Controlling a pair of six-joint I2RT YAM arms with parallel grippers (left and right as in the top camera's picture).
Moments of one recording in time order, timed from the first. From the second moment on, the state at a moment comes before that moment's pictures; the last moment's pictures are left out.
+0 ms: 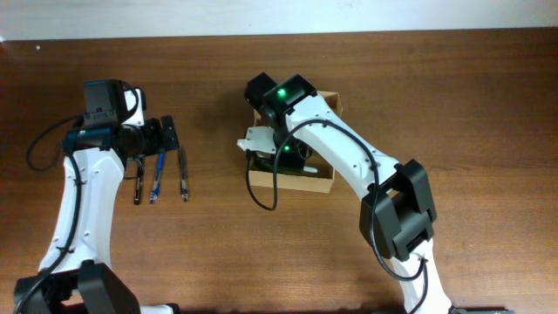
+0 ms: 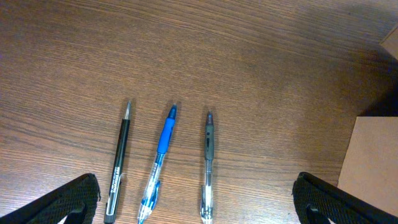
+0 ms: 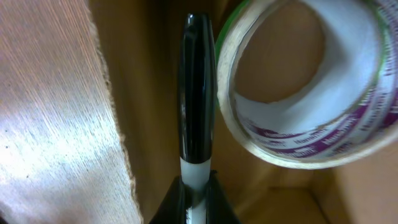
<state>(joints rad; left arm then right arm) 0.16 1.57 1.26 -0.77 0.06 -0.07 0.64 2.24 2.05 -1.42 -0.02 -0.74</state>
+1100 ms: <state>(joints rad) 0.16 1.57 1.26 -0.79 0.07 -0.07 0.25 1.59 2.15 -1.34 0.04 -0.21</state>
